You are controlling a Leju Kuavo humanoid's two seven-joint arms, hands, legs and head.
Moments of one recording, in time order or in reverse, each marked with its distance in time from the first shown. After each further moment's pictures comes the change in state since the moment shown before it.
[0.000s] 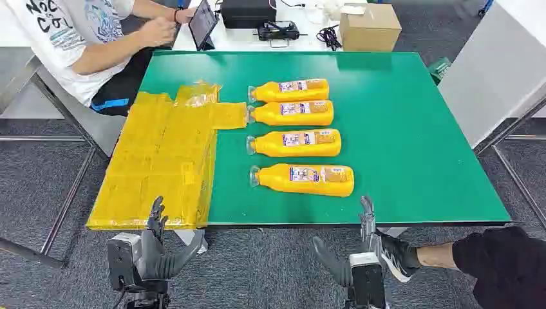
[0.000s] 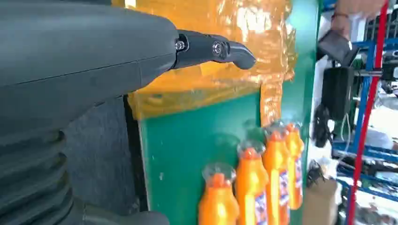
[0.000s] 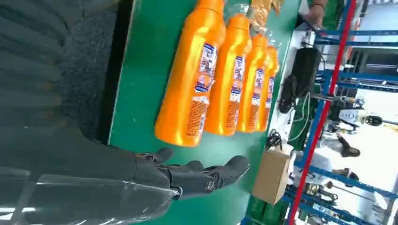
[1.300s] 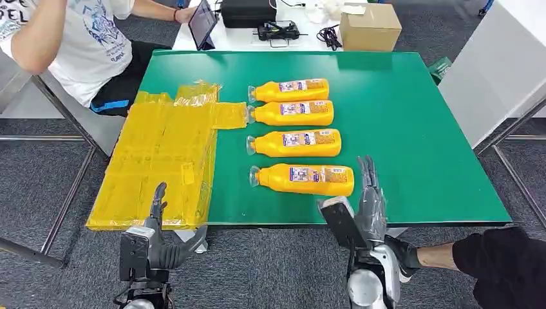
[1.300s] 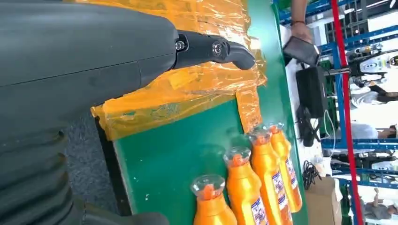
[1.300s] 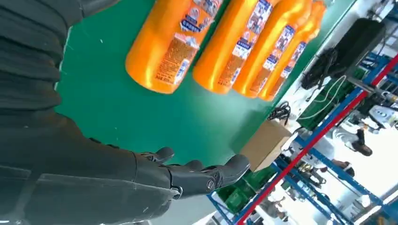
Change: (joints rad) left arm -0.057 -0.003 0.002 0.010 -0.205 0.051 -0.061; right arm -0.270 -0.010 -0.100 0.055 0.497 0.035 0.246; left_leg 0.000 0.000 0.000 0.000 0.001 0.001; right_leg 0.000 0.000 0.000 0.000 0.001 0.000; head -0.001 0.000
